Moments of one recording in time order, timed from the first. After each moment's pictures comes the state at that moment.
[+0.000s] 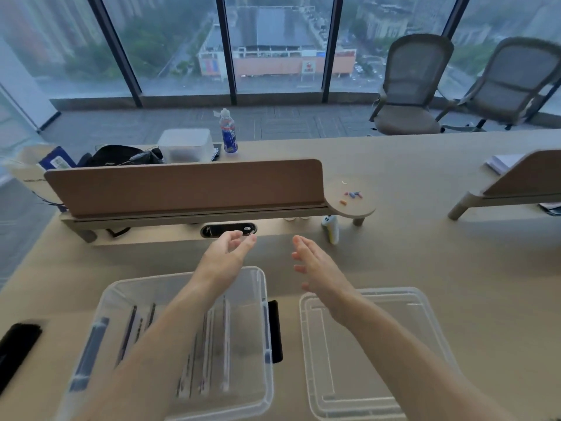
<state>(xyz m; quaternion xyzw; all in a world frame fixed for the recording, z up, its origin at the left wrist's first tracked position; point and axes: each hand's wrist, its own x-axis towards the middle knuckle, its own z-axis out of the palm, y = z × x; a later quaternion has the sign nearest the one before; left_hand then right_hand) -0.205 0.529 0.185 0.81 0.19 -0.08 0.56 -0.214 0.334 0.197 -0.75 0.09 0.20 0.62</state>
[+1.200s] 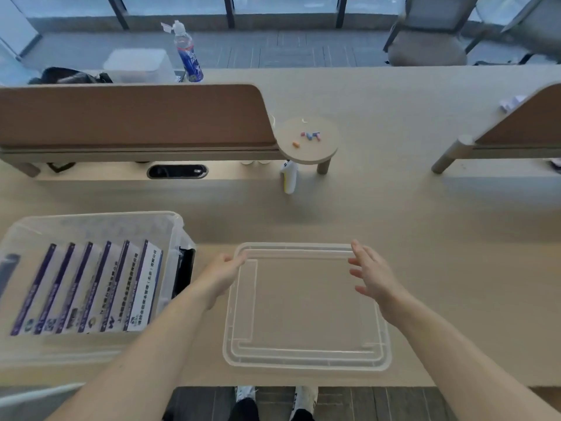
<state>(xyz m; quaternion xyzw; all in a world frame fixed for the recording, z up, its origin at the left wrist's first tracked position) -0.227 0.339 0.038 0.75 0.36 -0.25 0.49 -0.207 0.051 0.078 -0.73 0.26 0.25 0.58</state>
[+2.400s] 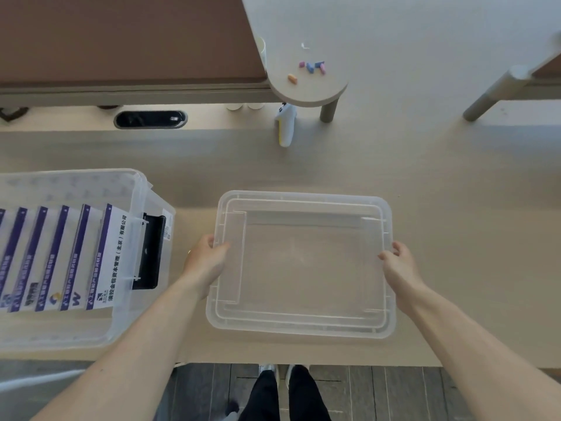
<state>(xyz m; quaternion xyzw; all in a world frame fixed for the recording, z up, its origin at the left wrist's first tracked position) -0.234 0.324 -0.032 0.74 0.43 -0.21 0.47 -0.202 -0.013 -0.060 -0.78 0.37 0.22 0.46</state>
